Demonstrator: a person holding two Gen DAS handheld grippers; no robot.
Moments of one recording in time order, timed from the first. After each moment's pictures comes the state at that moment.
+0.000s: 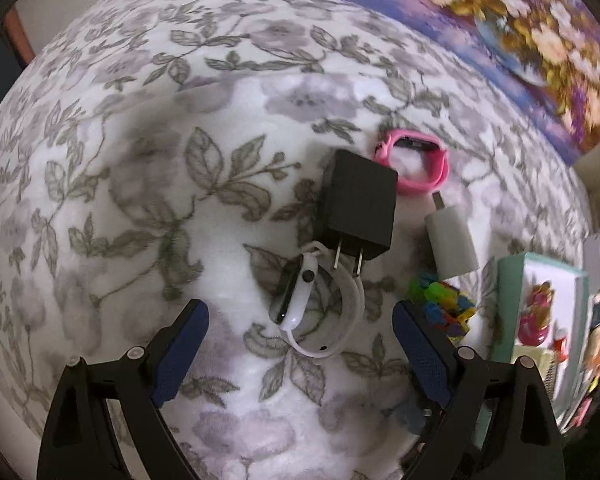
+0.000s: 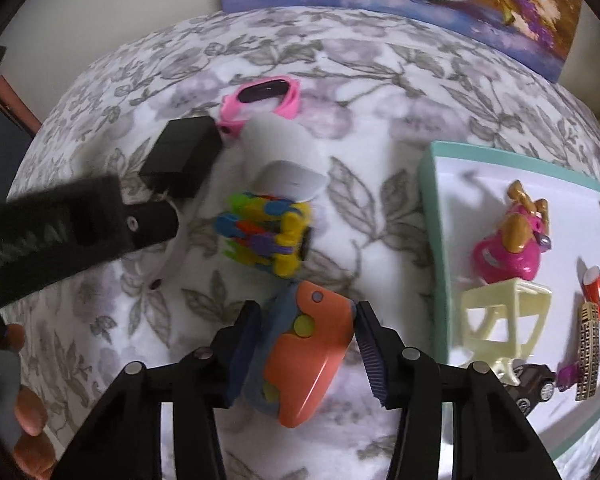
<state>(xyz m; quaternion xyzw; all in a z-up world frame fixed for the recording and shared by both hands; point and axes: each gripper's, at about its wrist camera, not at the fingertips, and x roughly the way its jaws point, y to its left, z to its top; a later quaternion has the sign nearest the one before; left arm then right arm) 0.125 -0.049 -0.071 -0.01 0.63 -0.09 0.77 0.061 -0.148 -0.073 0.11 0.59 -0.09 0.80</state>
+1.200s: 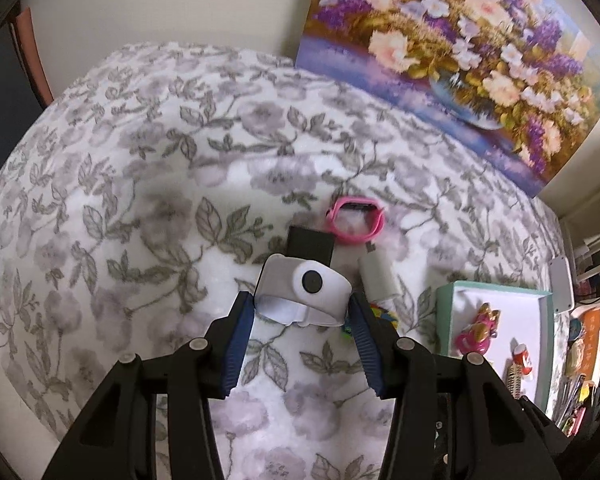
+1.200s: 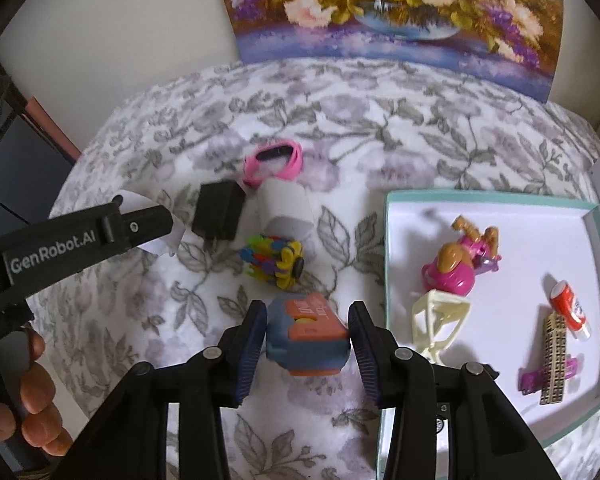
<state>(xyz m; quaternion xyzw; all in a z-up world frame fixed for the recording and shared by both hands) 0.098 -0.047 0.018 -0.03 0.55 -0.10 0.83 0.027 -0.176 -0.005 0.14 0.53 -0.05 0.83</state>
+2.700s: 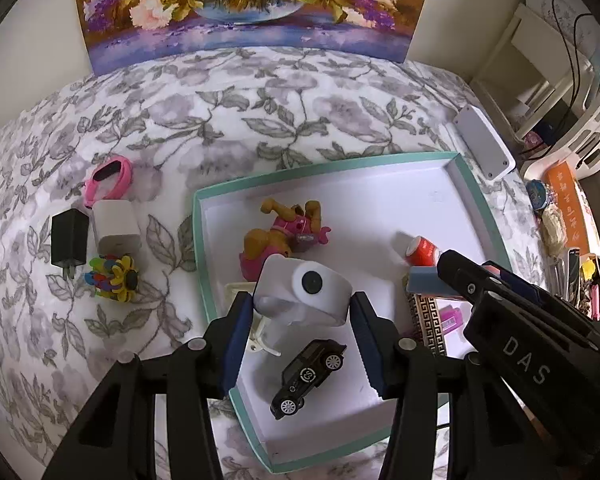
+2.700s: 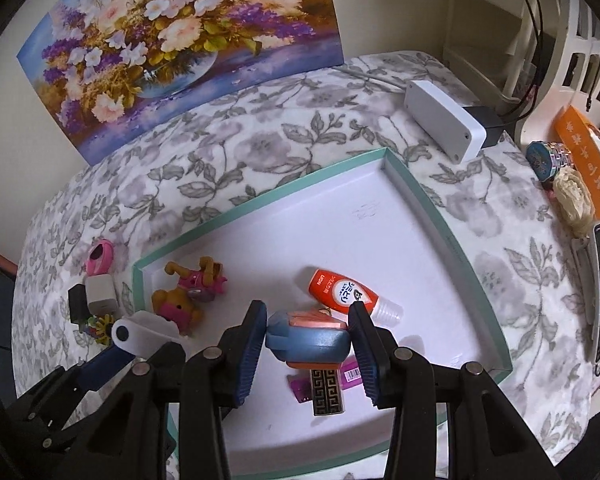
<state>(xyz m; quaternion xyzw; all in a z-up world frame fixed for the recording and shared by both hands) 0.002 -0.250 -0.011 0.11 0.57 -0.25 0.77 -0.065 -0.368 0.007 0.24 0.50 -0.23 0.80</state>
